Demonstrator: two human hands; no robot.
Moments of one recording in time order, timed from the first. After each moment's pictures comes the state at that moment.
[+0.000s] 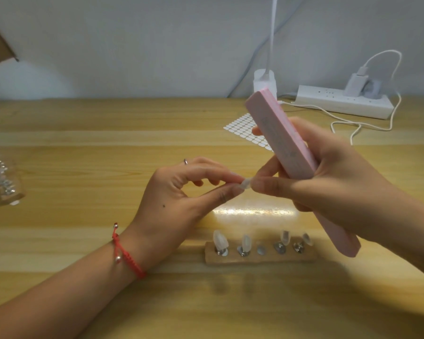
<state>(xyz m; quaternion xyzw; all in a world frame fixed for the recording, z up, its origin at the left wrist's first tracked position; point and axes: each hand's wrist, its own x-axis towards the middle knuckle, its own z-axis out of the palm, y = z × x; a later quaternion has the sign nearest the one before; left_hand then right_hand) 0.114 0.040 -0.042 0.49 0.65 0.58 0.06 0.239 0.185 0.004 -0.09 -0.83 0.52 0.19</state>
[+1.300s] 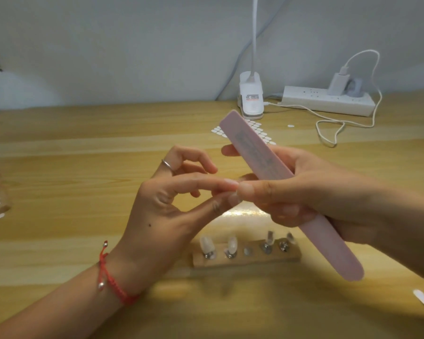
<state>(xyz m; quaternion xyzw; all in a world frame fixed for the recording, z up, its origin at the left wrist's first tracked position) 0.130 0.039 -0.037 0.51 0.62 0.59 0.03 0.243 0.195 0.008 -0.08 -0.66 0.75 -0.04</state>
